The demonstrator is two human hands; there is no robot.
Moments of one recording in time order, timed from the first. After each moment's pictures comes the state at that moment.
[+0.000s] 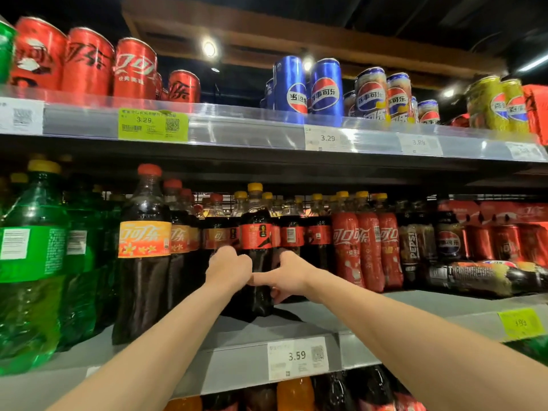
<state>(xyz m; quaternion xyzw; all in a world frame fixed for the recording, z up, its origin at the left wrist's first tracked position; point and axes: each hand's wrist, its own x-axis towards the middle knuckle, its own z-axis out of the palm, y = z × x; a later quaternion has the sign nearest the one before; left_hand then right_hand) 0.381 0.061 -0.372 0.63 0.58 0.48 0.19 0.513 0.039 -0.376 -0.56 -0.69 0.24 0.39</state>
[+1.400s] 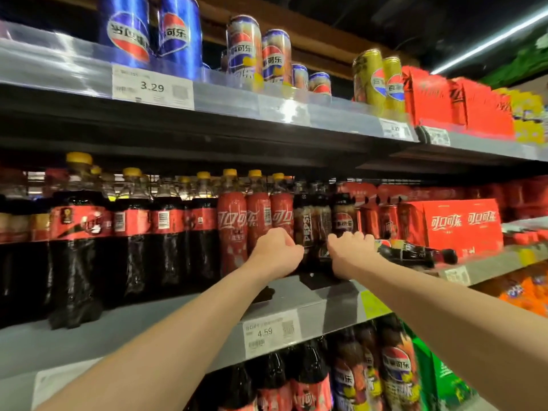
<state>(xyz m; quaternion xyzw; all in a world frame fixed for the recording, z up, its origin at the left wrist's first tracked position) 0.659 0.031 -0.384 0.82 0.37 0.38 0.21 0.818 0.002 -0.391 -0.86 -0.47 -0.19 0.05</state>
